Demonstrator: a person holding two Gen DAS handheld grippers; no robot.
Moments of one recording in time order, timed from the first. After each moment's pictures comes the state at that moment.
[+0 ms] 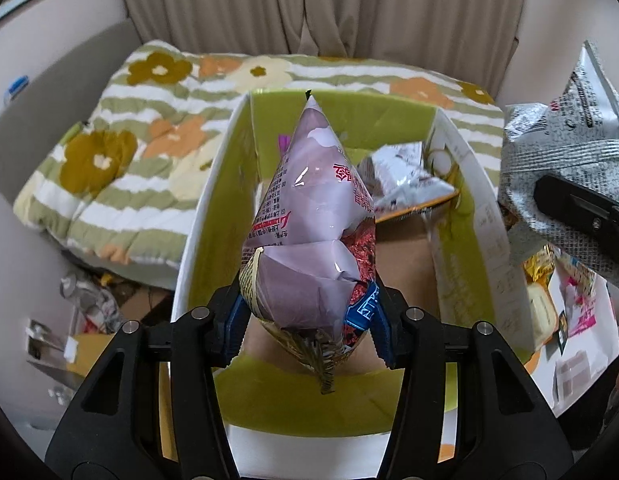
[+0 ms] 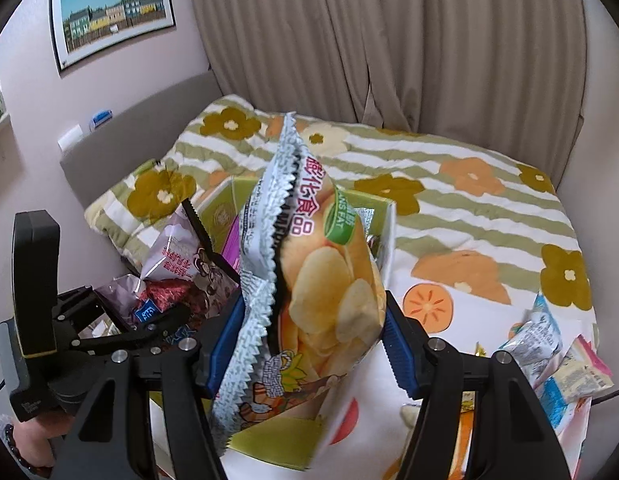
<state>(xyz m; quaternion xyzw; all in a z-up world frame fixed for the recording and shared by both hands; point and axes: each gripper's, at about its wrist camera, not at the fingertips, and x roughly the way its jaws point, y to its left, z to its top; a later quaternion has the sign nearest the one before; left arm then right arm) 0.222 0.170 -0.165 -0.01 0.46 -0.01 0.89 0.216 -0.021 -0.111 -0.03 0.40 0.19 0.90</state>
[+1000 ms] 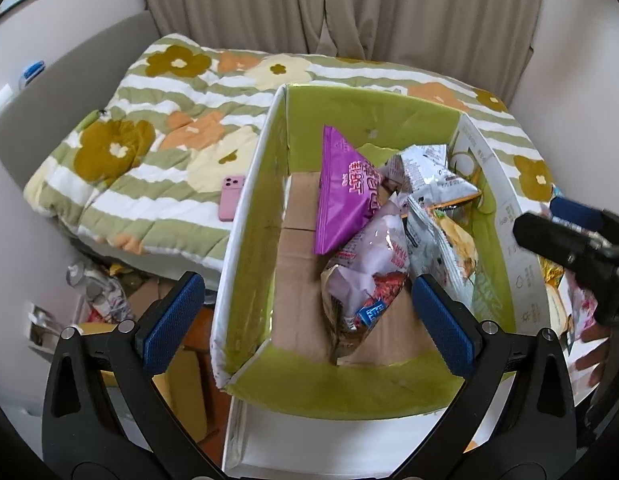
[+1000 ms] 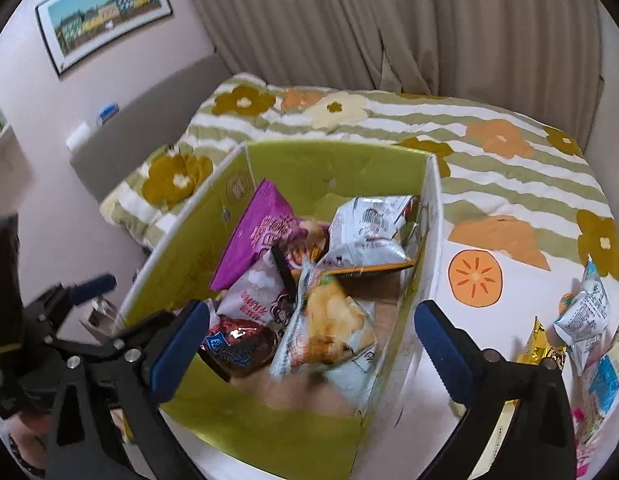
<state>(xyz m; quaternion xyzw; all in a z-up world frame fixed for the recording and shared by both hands) 0.208 0.195 -0.163 -0.02 0.45 0.02 0.89 0.233 -0.010 -0.146 0.02 0.44 0.22 0.87</state>
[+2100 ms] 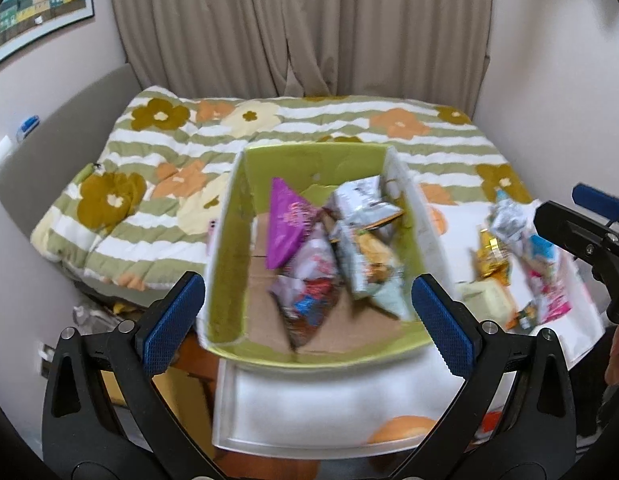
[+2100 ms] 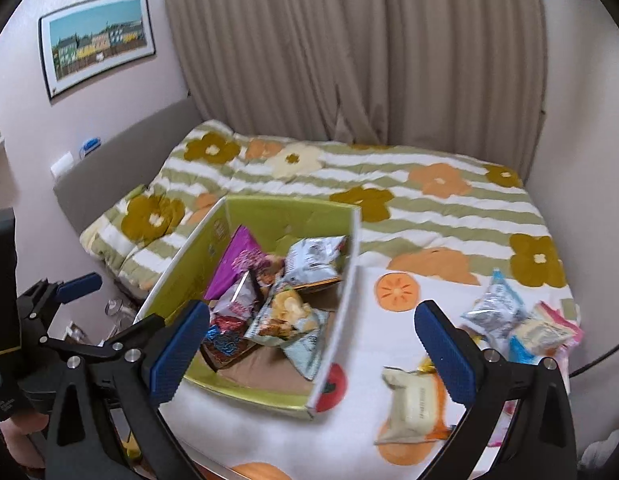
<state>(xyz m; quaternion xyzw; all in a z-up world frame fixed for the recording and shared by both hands) 0.142 0.135 -0.081 0.01 0.39 -0.02 0.92 0.145 -0.060 -0.059 0.00 0.36 0.14 0.92</state>
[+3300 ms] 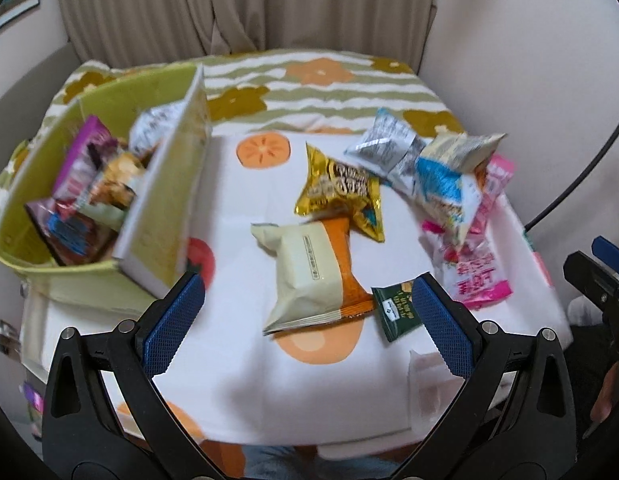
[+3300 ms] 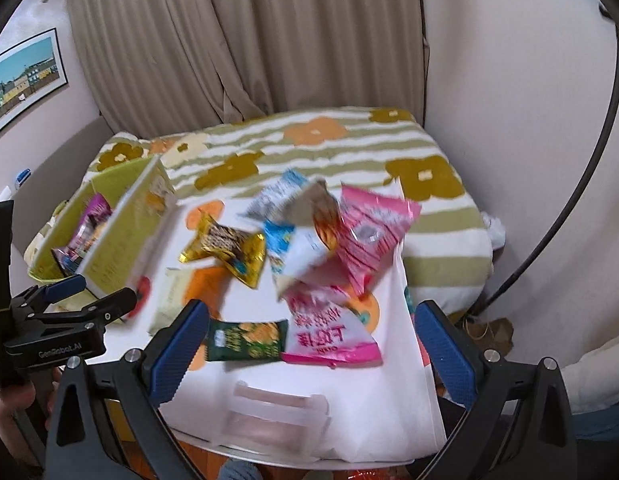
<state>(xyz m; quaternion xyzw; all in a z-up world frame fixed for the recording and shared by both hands) 0.133 -0.120 -0.203 0.01 0.45 -0.07 0.89 0.066 -0.334 -0.150 0.05 0.40 0.02 0.91</state>
